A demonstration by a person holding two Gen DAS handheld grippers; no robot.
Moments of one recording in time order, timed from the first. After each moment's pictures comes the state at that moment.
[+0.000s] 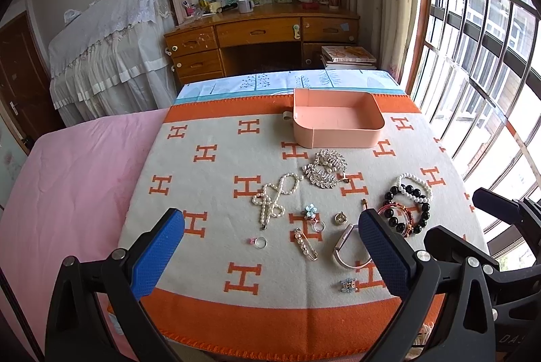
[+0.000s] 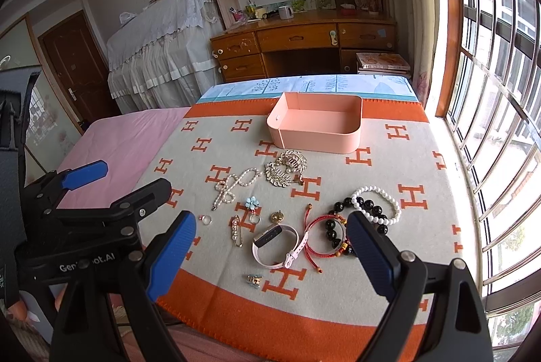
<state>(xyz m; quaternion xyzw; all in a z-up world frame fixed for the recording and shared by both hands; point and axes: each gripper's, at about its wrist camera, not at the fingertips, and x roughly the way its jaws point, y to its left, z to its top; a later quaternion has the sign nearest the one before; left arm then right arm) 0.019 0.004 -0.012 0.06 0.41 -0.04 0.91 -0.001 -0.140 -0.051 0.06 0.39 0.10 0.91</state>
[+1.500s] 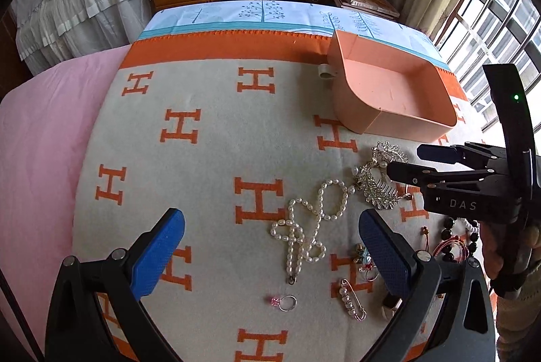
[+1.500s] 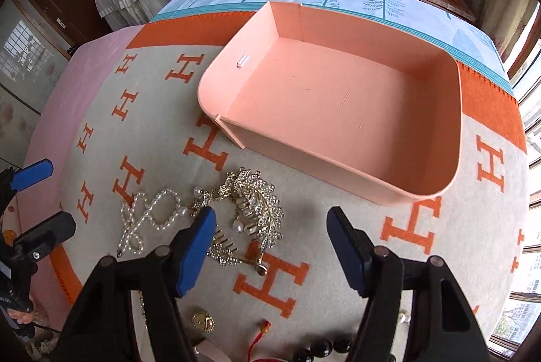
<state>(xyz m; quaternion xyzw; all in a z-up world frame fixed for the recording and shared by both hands) 0.185 0.049 -0.119 0.01 0.55 -0.07 0.83 0.236 -0.145 -0.171 0.00 0.59 0.15 0.79</state>
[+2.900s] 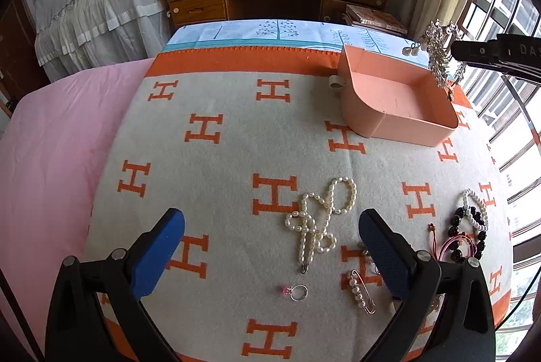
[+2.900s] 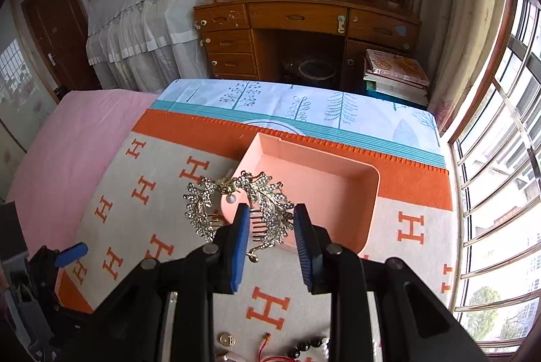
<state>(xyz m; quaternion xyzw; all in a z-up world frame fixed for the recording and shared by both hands) 0.153 0.056 -0.107 0.02 0.50 -0.04 0.86 0.243 -0.154 -0.047 0.01 0.47 0.08 0.88</state>
